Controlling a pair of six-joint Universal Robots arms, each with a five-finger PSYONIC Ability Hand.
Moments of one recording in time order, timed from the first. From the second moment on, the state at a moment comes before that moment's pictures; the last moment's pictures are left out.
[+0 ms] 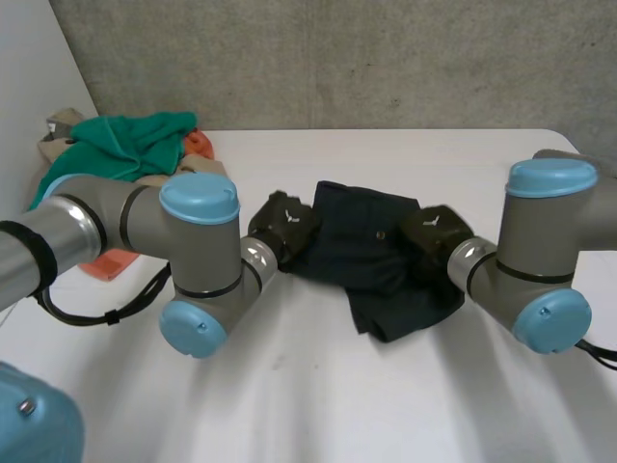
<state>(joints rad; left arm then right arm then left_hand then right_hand) 4.08 -2.41 -1.02 3.17 -1.52 3.75 1.95 -0.89 1.26 0.02 1.39 2.71 1.09 1.19 1.18 1.19 0.99 1.04 1.14 1.11 1.19 0.94</state>
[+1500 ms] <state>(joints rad) 3.97 -2.03 -1.07 3.37 -1.59 3.45 1.92 -0.98 1.10 0.19 1.22 3.10 1.10 1.13 1.12 1.12 0.94 0.81 0.81 0.82 0.83 0.67</state>
